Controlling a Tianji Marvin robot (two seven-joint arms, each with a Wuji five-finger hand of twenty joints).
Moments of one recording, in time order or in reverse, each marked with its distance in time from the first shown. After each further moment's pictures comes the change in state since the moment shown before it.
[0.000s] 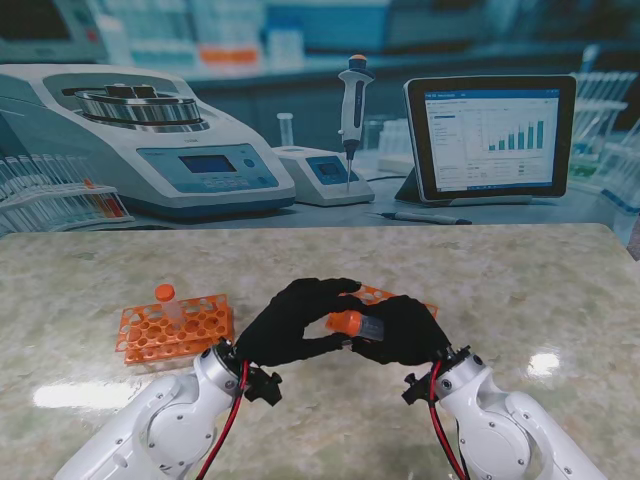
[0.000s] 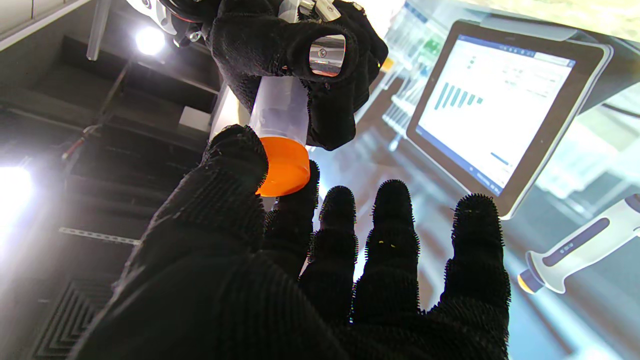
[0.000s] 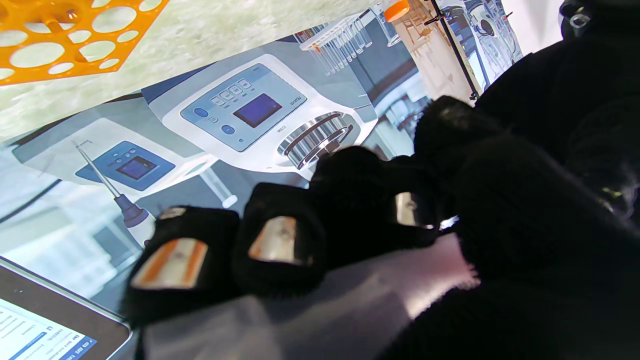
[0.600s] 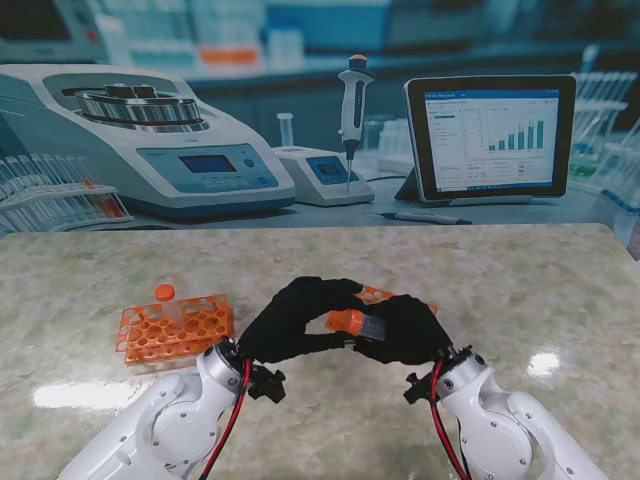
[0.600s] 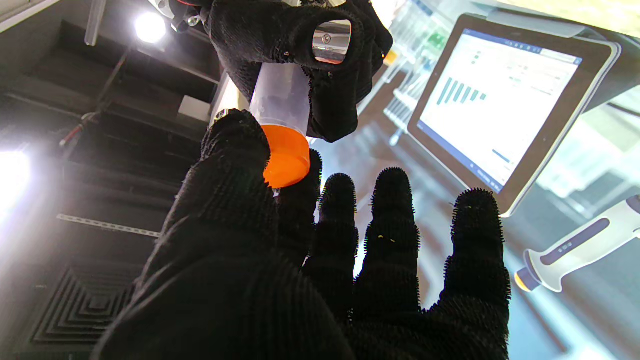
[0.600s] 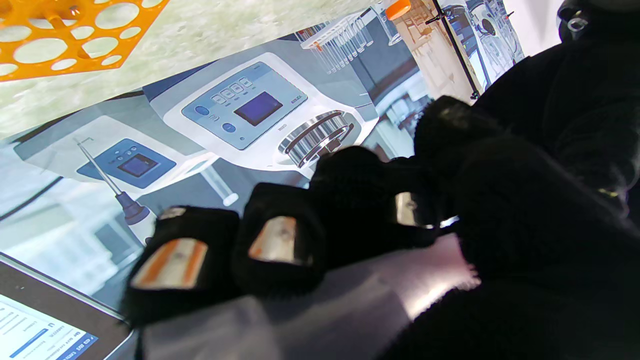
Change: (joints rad) left arm -0.012 -0.008 0.015 0.007 -0.027 0.008 0.010; right arm -0.003 0.000 0.007 -0.003 0.000 -0.002 0.001; left_hand 0.108 -0.013 -0.195 -0.003 0.074 0.003 0.025 -0.002 0.085 0.000 0.033 0.000 0.070 0.001 0.037 0.024 0.022 0.003 0.049 0.000; right_hand 0.000 0.000 0.000 0.000 0.000 0.000 0.000 0.000 0.000 0.000 0.000 0.000 0.000 0.000 0.000 0.000 0.000 0.000 0.000 0.000
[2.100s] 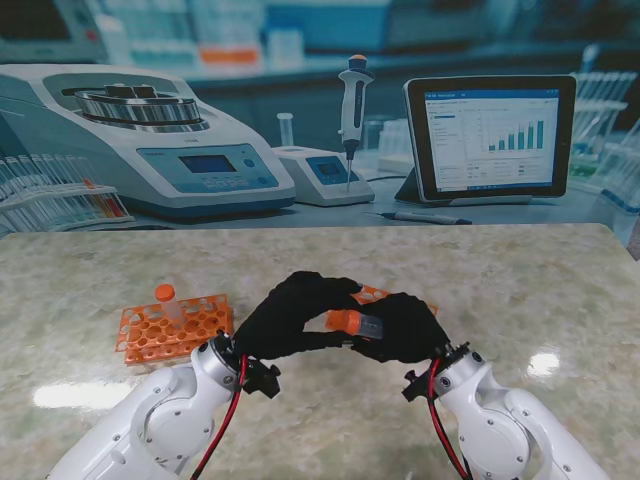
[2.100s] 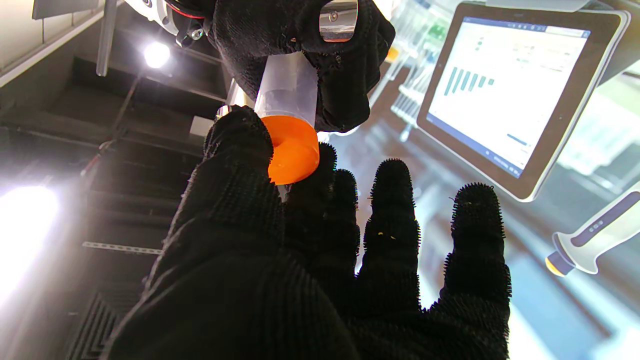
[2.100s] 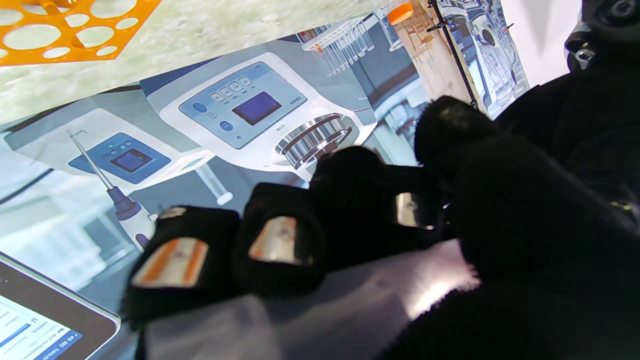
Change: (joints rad) left arm 0.004 0.009 -0.032 -0.036 0.089 -0.016 0.003; right arm 0.014 0.003 -0.010 -0.003 -0.035 0.007 -0.001; left_hand 0.038 0.007 -0.051 -0.025 0.025 0.082 0.106 0.023 0.030 0.001 0.017 0.000 0.044 0.000 0.034 0.027 0.027 0.003 0.040 0.000; right_hand 0.000 0.000 0.000 0.000 0.000 0.000 0.000 0.003 0.000 0.000 0.000 0.000 0.000 0.000 0.000 0.000 0.000 0.000 0.000 -0.001
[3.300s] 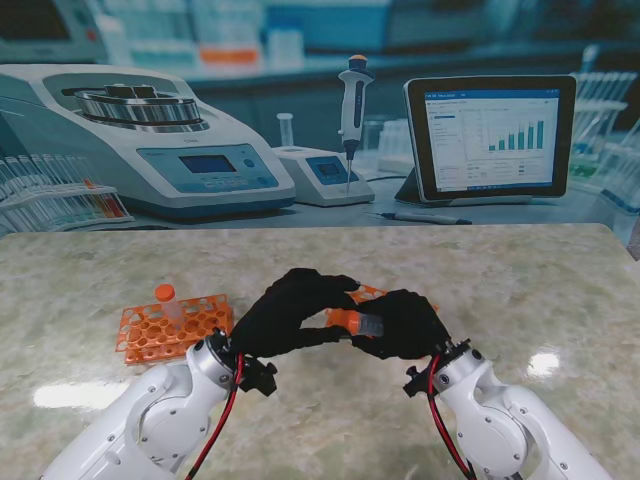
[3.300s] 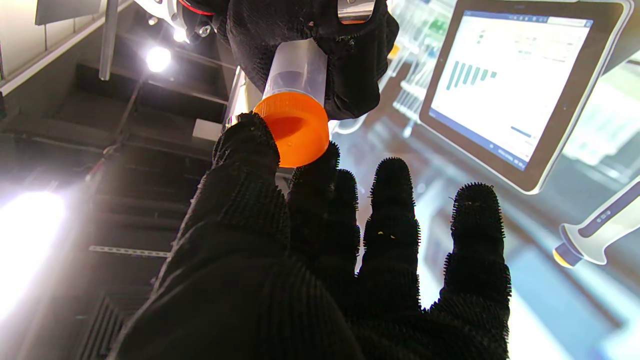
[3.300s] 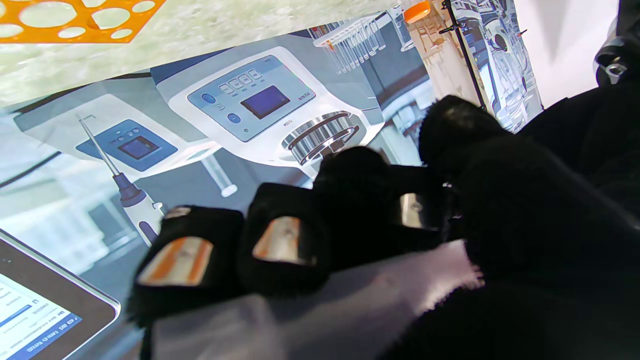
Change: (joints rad) left arm 0.009 0.006 -0.018 -0.024 0.012 -0.004 -0.006; right arm 0.012 0.000 -0.002 0.007 -0.045 0.019 -0.023; left_hand 0.025 0.044 0.002 -0.011 -0.007 0.009 0.074 0.023 -0.001 0.001 0.003 0.013 0.010 0.000 0.003 0.003 0.001 0.000 0.003 0.000; right_hand 0.000 0.000 -0.001 0.000 0.007 -0.001 0.000 0.000 0.000 0.000 0.000 0.000 0.000 0.000 0.000 0.000 -0.003 0.000 0.000 0.000
